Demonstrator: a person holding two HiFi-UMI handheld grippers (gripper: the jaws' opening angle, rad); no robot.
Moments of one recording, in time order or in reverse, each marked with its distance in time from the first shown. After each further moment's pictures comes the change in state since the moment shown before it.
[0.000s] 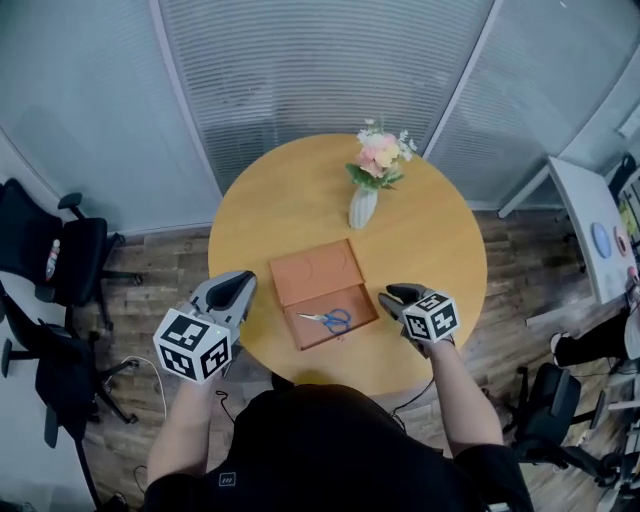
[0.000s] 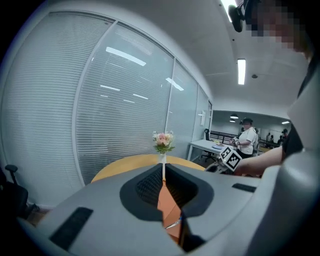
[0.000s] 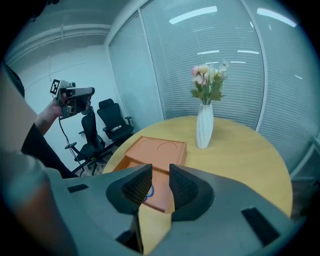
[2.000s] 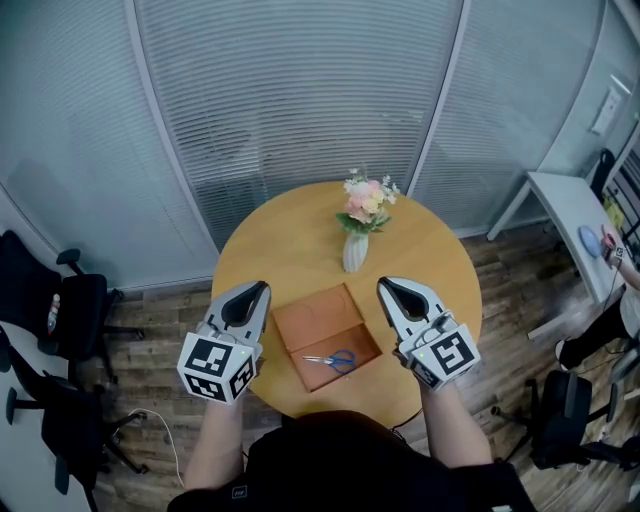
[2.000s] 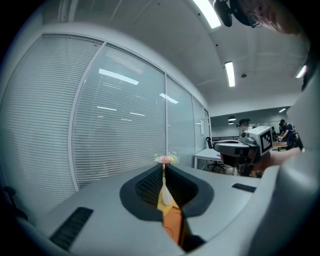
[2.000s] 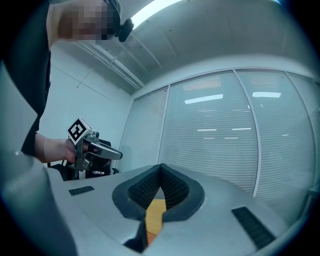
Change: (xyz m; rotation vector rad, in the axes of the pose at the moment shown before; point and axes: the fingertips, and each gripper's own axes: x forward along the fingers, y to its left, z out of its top) left arm 0.023 0.002 0.083 0.130 -0.187 0.026; right arm -0.135 0.089 0.221 -0.305 -0.798 -0.178
